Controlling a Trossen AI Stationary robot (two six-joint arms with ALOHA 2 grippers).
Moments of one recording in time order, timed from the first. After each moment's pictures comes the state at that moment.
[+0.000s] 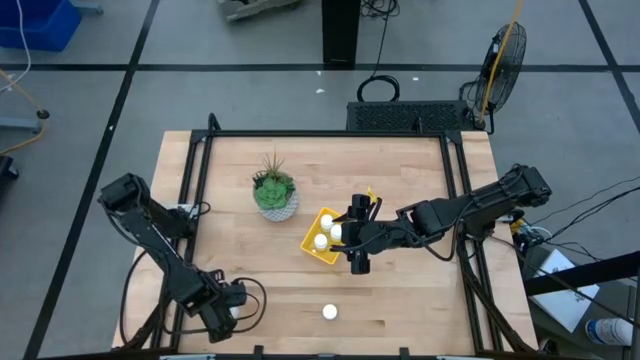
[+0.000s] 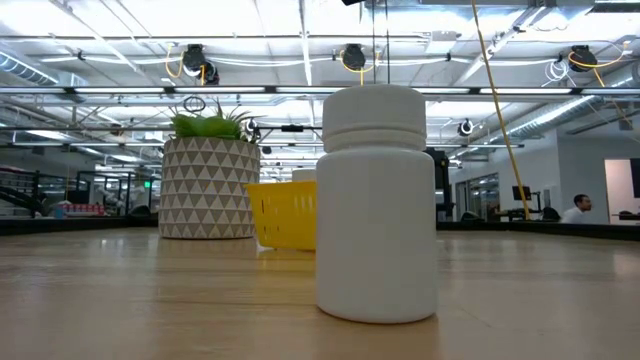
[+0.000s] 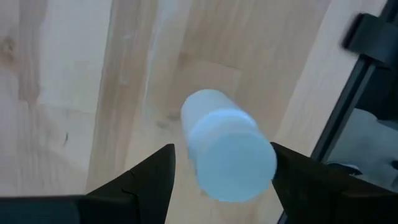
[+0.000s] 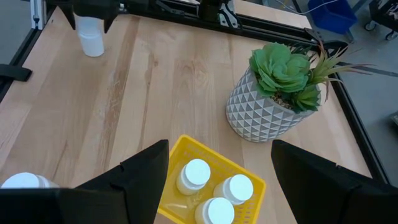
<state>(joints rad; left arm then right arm) -0.90 1.59 1.01 -0.79 0.10 -1.20 0.34 1.54 1.39 -0.55 0.42 0.07</state>
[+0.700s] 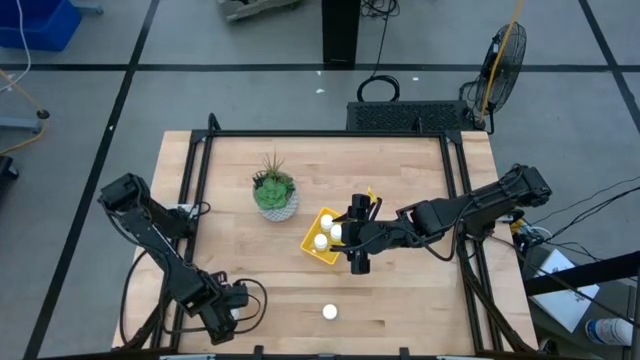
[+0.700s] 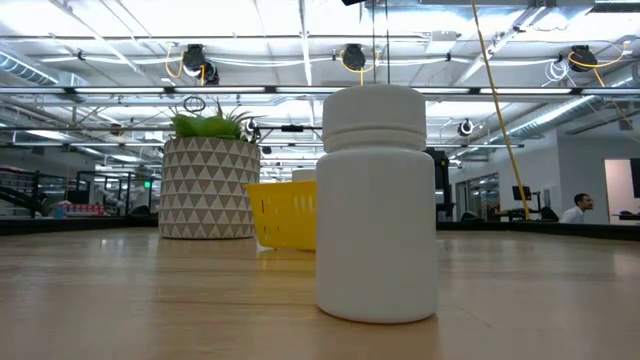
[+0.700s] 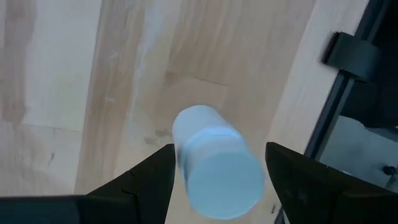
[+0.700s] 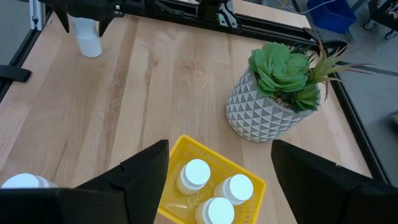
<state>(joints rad) -0.90 1.59 1.01 -0.74 0.08 -1.19 0.34 1.54 1.39 -0.55 0.42 0.07</state>
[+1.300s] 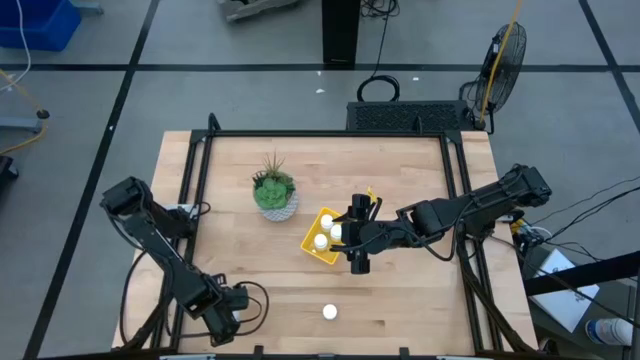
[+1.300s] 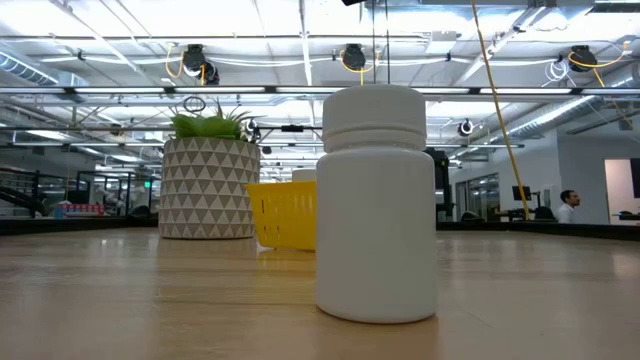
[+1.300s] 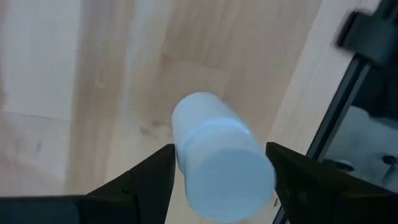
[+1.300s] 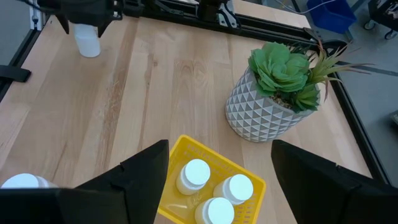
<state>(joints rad) -0.90 1.63 1.01 -0.73 0.13 -1.20 0.34 1.54 1.39 -0.56 0.42 0.07</state>
